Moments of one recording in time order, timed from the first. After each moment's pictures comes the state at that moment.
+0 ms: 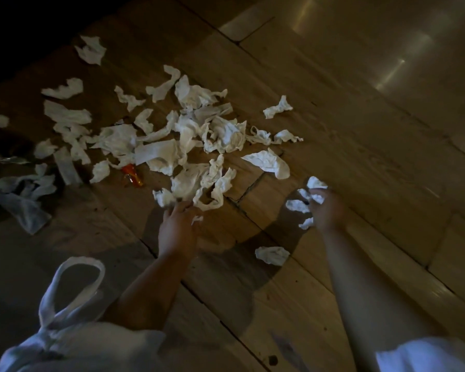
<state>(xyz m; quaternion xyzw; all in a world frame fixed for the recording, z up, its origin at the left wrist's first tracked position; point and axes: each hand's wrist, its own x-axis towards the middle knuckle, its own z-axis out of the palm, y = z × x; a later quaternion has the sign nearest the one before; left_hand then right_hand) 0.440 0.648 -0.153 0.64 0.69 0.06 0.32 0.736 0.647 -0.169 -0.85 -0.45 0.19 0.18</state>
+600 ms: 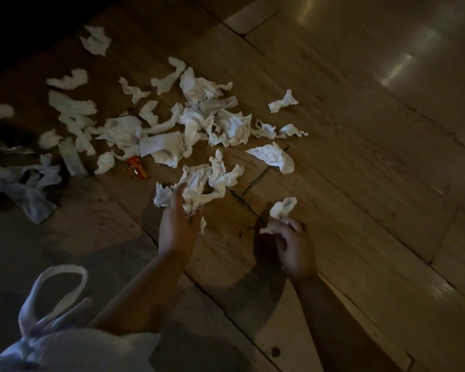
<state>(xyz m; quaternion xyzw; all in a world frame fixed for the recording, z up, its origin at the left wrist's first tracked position) 0.434 0.639 -0.149 0.54 0.70 0.24 0.40 0.658 0.565 -0.172 -0.74 -0.59 0.28 0.17</state>
